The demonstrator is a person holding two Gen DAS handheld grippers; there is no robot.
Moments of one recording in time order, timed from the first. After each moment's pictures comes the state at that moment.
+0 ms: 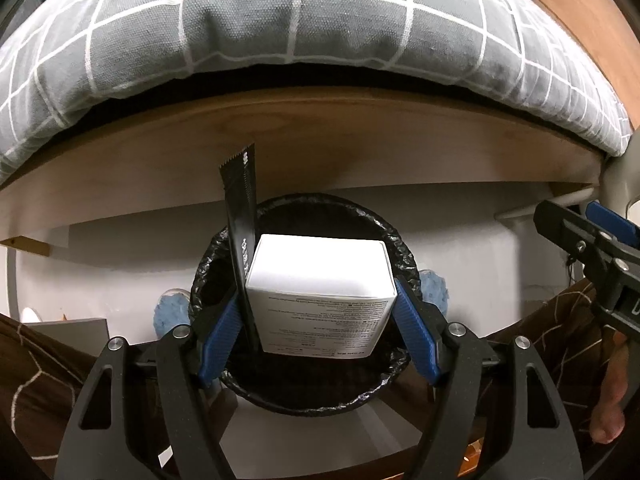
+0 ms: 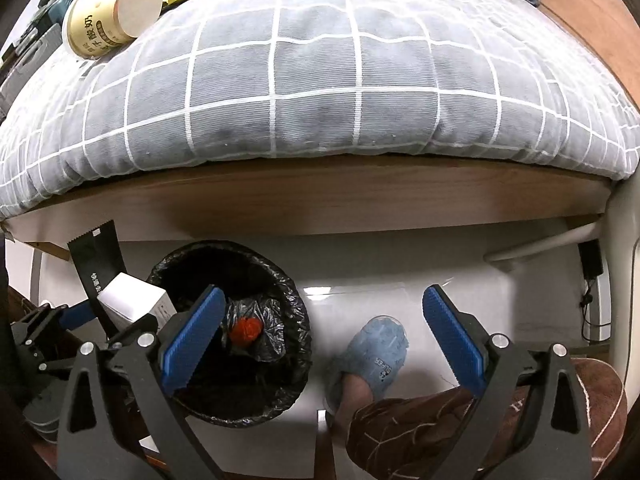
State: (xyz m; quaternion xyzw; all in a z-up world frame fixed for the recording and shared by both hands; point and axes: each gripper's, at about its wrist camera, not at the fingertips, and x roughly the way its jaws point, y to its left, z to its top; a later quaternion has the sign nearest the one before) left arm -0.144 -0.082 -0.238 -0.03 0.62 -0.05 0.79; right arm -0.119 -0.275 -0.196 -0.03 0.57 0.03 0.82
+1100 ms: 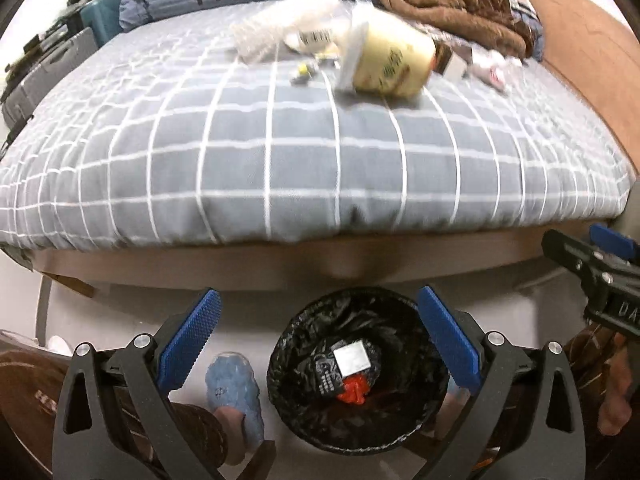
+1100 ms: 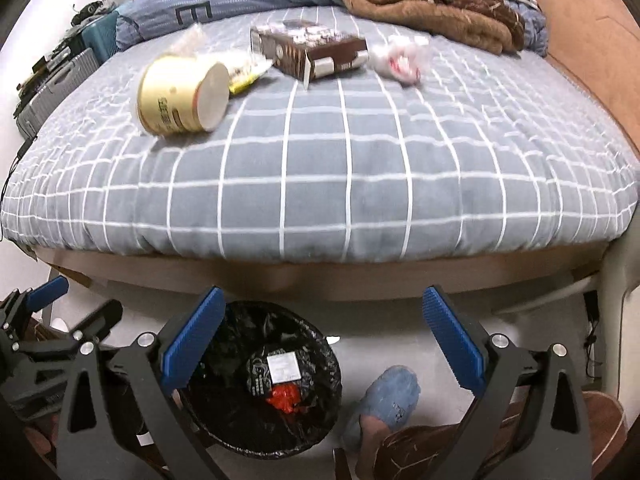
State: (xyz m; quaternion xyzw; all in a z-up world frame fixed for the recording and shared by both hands) left arm -0.141 -0.015 -0.131 -0.03 0.50 0.01 0.87; right arm -0.110 -0.232 -0.121 -0.03 0.48 0.06 0.87
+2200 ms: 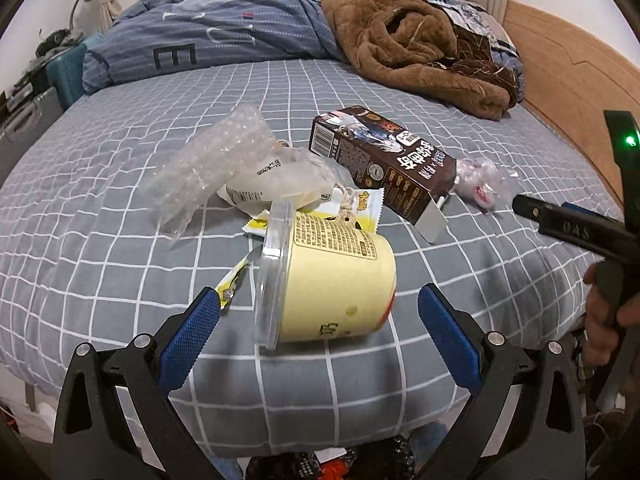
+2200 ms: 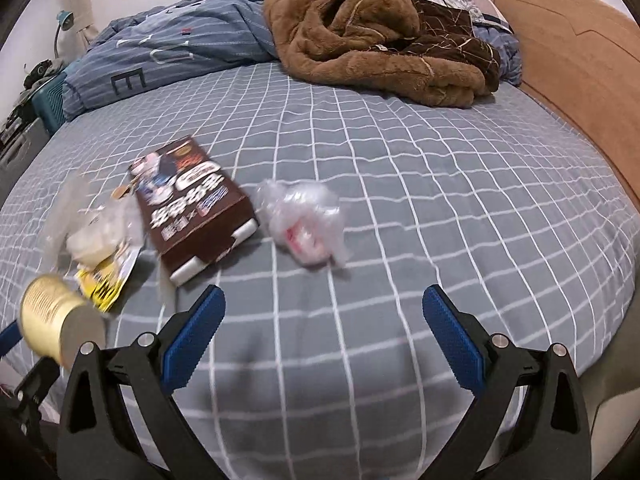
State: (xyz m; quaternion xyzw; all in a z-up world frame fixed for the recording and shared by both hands) left arm 0.008 -0.057 -0.076 -0.02 0.43 -0.03 0.90; right arm 0.090 -0.306 -0.081 -0.01 0.43 0.00 0.90
